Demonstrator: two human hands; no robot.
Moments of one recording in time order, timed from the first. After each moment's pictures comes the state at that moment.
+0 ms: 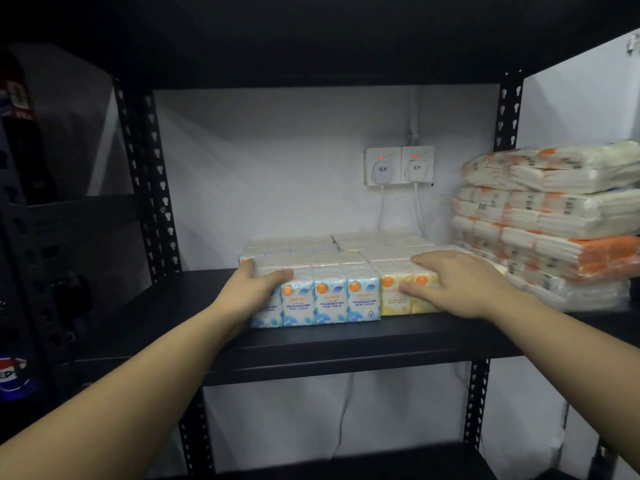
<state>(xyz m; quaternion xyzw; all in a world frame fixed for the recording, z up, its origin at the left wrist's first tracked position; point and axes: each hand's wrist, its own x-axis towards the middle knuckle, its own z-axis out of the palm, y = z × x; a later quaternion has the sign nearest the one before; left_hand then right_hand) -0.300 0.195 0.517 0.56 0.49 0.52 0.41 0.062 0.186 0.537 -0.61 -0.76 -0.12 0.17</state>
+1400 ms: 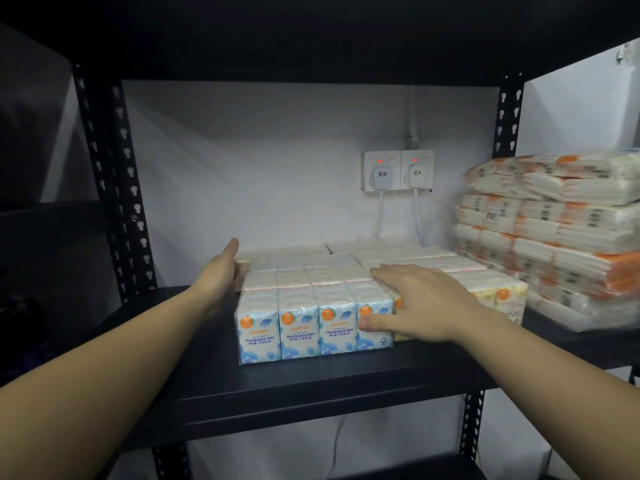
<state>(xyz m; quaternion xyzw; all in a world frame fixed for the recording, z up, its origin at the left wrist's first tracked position) -0.343 0.300 0.539 0.49 0.55 0.54 0.42 -0.019 0.184 0.554 -0.58 -0.80 -0.08 0.12</state>
